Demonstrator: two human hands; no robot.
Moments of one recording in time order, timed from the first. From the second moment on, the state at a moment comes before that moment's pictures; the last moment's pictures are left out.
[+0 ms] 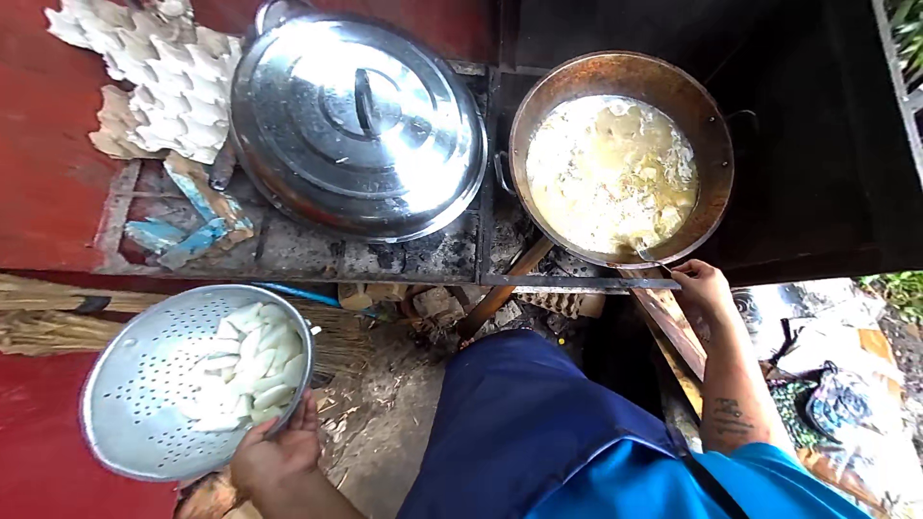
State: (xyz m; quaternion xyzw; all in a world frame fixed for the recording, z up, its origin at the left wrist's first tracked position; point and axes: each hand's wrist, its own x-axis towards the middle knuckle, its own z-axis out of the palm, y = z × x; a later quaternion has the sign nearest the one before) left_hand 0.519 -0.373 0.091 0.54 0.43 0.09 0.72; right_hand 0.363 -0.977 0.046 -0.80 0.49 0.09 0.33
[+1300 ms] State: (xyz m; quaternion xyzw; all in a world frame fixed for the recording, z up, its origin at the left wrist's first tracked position) left_hand 0.504 -0.359 0.091 0.54 0.42 0.09 0.72; right_hand 0.470 -1.054 0.078 -0.83 0.54 0.13 0.08
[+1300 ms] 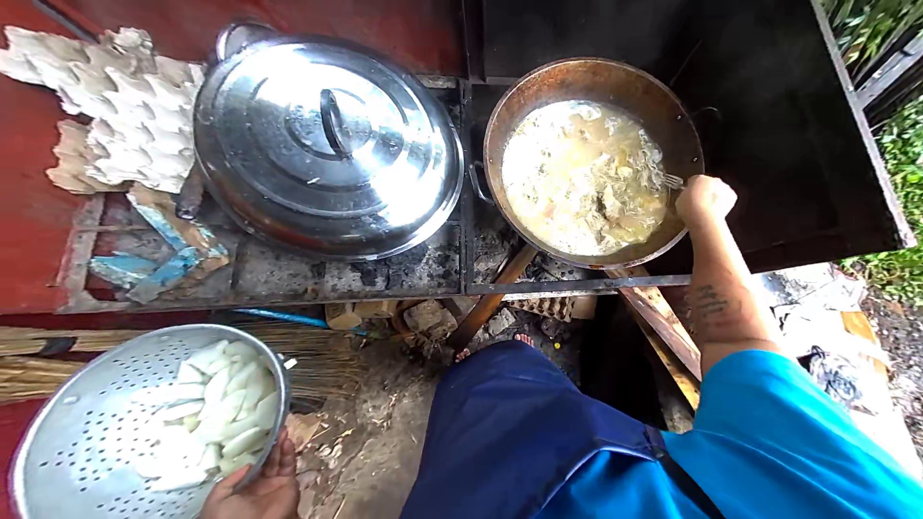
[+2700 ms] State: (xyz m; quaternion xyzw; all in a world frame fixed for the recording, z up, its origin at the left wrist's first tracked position) left_hand 0.469 -0.376 0.123 0.50 0.46 0.17 0.71; right_hand 0.668 -1.123 0.027 -0.88 0.41 0.17 0.15
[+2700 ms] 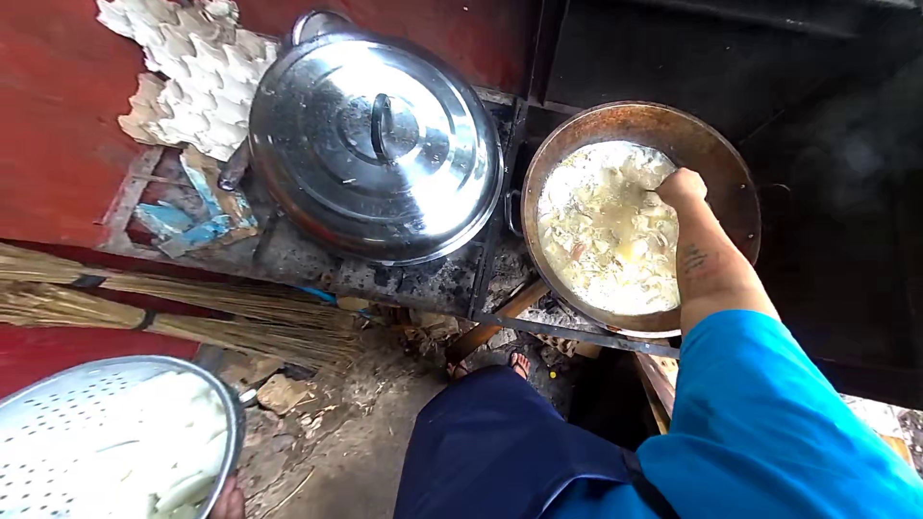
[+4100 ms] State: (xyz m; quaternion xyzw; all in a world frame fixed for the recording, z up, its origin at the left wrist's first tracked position) left_hand 0.478 -0.377 0.107 0.50 0.50 0.18 0.69; right_hand 0.661 -1.055 0.061 -0.93 0.30 0.13 0.15
